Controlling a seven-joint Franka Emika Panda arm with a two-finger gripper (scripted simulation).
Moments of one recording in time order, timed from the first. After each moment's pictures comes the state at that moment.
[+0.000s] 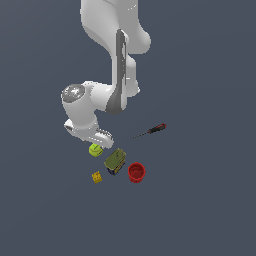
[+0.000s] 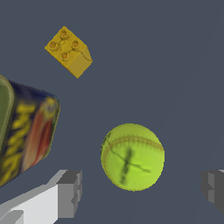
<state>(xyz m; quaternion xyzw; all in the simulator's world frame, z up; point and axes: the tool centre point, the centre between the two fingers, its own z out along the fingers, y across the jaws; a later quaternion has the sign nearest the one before) -0.015 -0.159 0.090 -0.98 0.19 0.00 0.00</state>
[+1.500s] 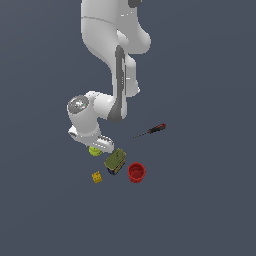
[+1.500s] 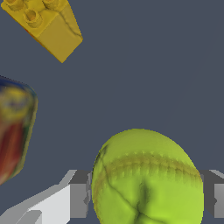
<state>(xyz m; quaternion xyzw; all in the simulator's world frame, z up) -0.017 -0.160 0.045 -0.98 0.19 0.00 0.00</state>
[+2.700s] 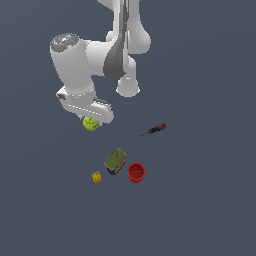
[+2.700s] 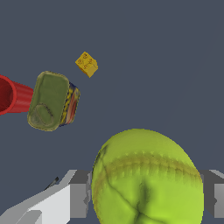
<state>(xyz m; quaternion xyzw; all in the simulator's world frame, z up) -0.052 -0.151 0.207 -0.98 0.19 0.00 0.00</state>
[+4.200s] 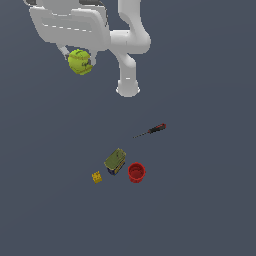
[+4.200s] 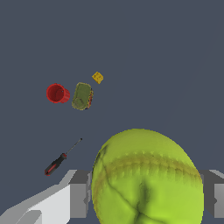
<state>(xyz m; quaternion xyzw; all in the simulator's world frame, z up) -0.091 -0.140 0.434 -0.98 0.19 0.00 0.00</state>
